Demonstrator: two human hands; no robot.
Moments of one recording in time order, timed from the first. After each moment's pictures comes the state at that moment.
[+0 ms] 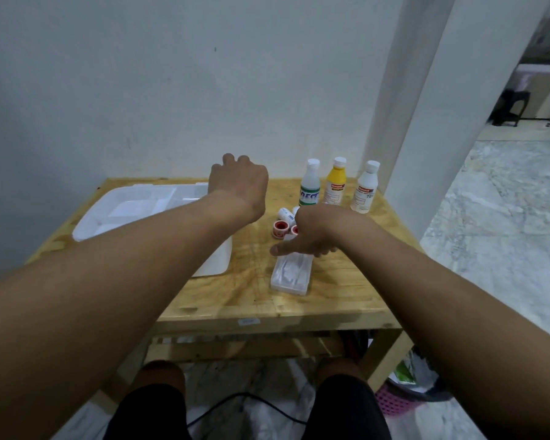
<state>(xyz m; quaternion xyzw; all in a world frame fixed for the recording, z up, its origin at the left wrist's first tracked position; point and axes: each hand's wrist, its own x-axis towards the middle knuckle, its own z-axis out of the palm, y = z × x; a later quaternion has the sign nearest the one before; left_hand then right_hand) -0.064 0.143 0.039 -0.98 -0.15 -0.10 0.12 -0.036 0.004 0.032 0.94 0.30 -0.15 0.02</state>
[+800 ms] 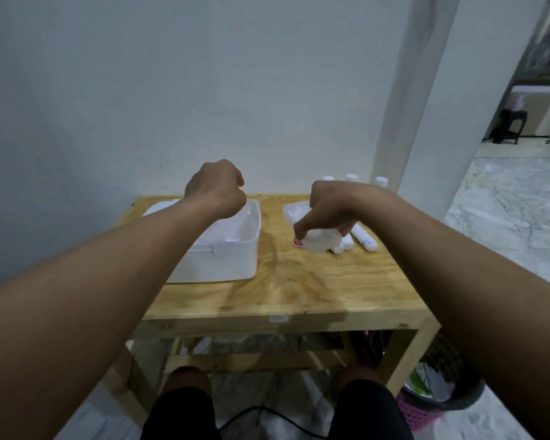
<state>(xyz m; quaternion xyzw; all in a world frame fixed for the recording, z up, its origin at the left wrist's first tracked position) -0.113 0.213 0.061 -0.94 -0.22 -0.19 -0.17 -0.062 0.015 0.090 0.96 0.25 -0.13 -0.06</state>
